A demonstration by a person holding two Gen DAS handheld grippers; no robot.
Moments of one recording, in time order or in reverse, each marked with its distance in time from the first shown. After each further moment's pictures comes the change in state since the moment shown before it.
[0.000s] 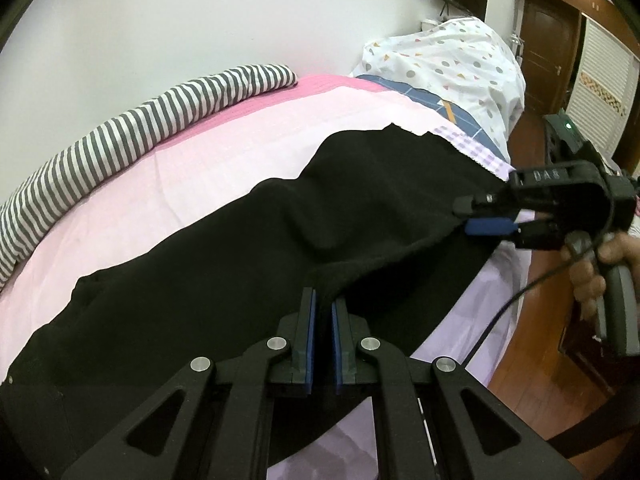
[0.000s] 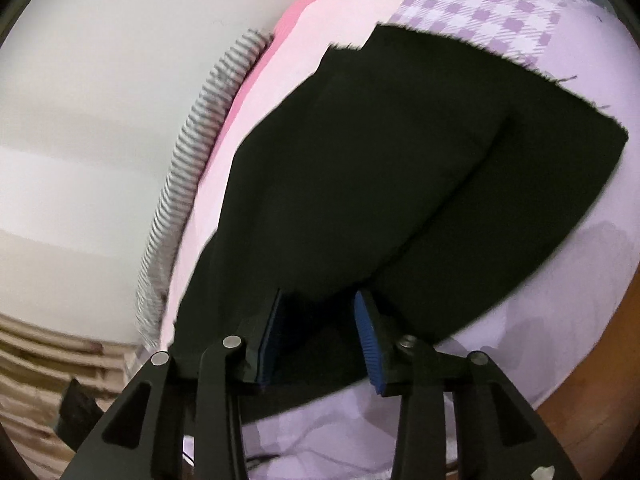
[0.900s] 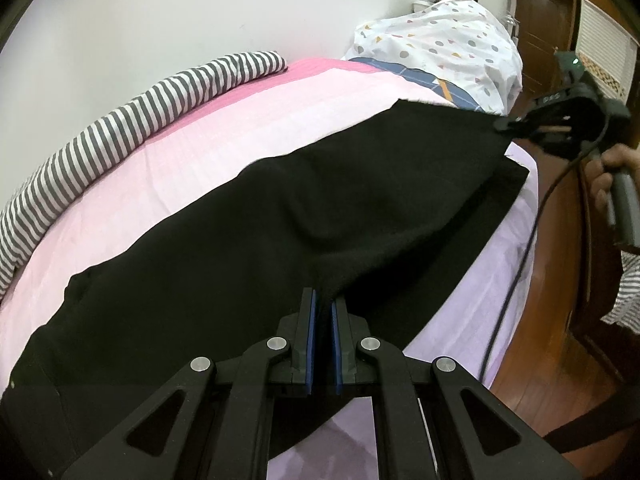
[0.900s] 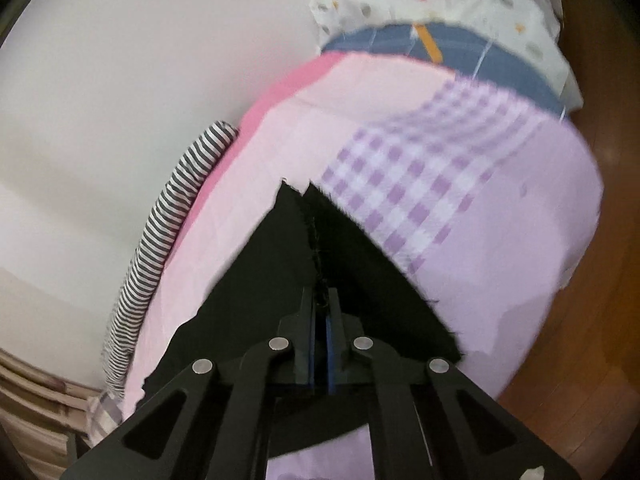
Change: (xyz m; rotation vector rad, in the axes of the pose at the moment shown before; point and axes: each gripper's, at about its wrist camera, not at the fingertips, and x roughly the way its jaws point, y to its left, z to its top) left arm 0.016 -0.009 -0.006 0.051 0.051 0.007; right arm -0.086 -0.020 0.062 -0.073 -0.230 -0.161
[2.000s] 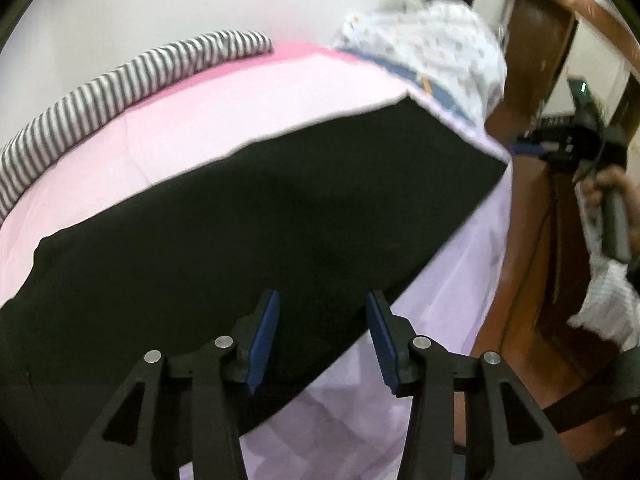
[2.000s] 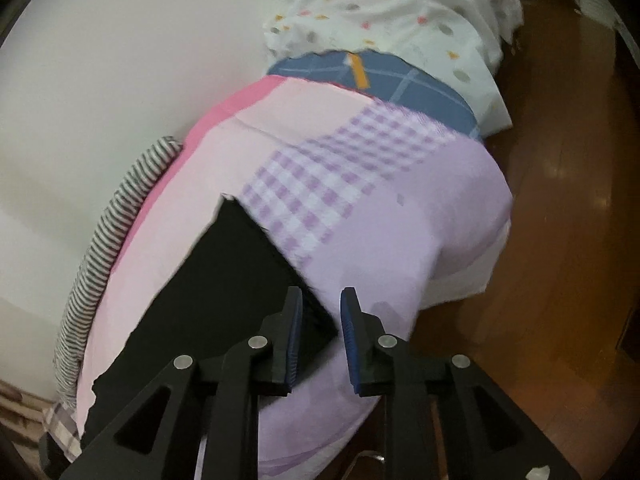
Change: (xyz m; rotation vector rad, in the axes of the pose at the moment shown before) left arm -0.009 0.016 -0.016 -0.097 0.010 -0.151; right arm -0.036 -0.021 -0.009 -0.025 -0.058 -0.204
